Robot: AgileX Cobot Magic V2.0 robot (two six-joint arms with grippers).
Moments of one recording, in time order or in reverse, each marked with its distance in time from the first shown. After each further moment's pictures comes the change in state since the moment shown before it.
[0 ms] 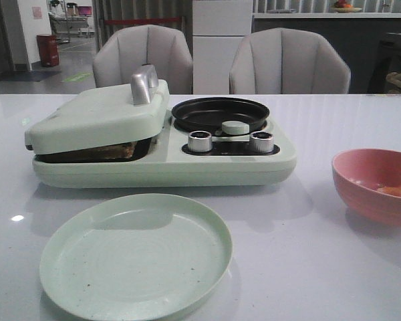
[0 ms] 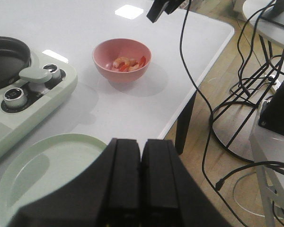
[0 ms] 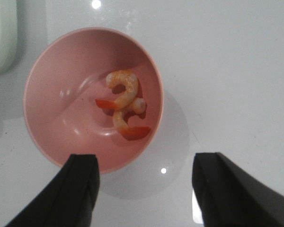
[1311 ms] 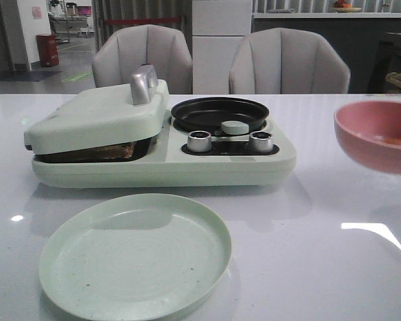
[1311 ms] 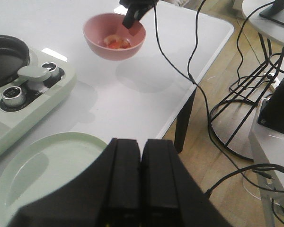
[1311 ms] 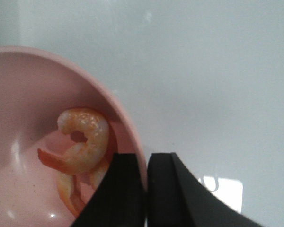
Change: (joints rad) left arm 0.000 0.000 0.001 0.002 0.004 0.000; right arm -0.004 0.286 -0.186 0.079 -0.094 -0.168
